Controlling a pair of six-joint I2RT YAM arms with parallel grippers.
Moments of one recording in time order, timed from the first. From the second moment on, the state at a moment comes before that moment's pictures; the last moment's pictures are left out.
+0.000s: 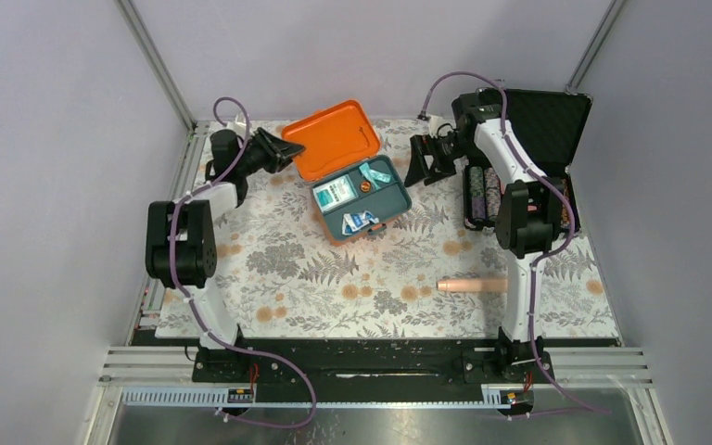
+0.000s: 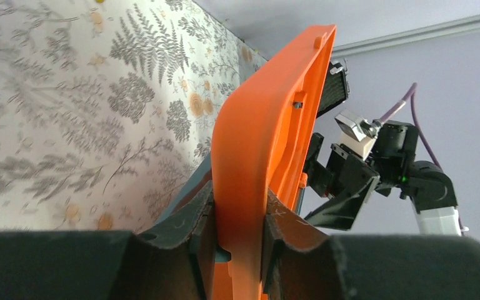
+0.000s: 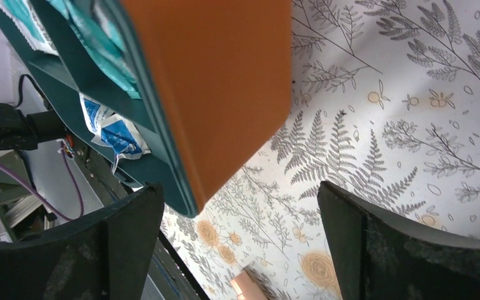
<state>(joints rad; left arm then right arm) 0.01 1.90 1.19 0.51 0.74 -1.05 0.17 2.21 2.05 -1.15 -0.76 -0.23</state>
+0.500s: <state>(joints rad) 0.18 1.56 0.92 0.35 0.73 -0.93 0.28 2.30 2.11 -1.08 -0.83 -0.12</state>
